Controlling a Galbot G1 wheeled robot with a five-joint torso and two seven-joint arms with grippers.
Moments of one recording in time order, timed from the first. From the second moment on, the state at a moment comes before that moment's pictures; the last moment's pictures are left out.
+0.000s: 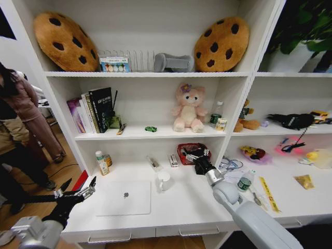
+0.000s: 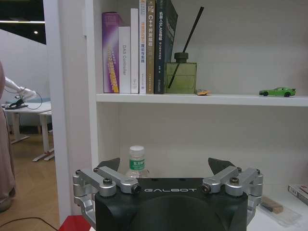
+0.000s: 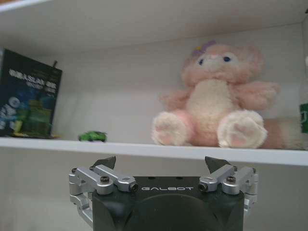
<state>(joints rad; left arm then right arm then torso) 1.99 -1.09 -1.00 -2.50 -0.71 0.21 -0.21 -1.07 0.79 0.16 2.10 0.70 0.02 0.24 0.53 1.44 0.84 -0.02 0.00</state>
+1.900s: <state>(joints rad) 1.99 -1.09 -1.00 -2.50 -0.71 0.21 -0.21 -1.66 0.84 0.59 2.13 0.69 -0.06 0.26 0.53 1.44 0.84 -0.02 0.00</state>
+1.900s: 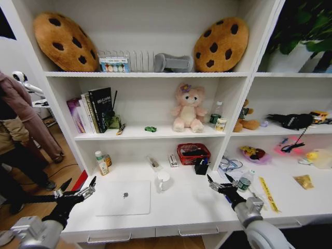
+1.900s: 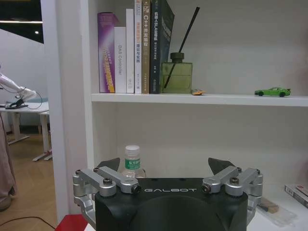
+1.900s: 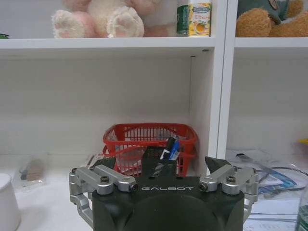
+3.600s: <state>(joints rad) 1.99 -1.09 -1.00 -2.50 -0.71 0.21 -0.21 -1.27 0.83 0.23 1.85 0.88 -0.36 0.28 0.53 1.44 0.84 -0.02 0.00</state>
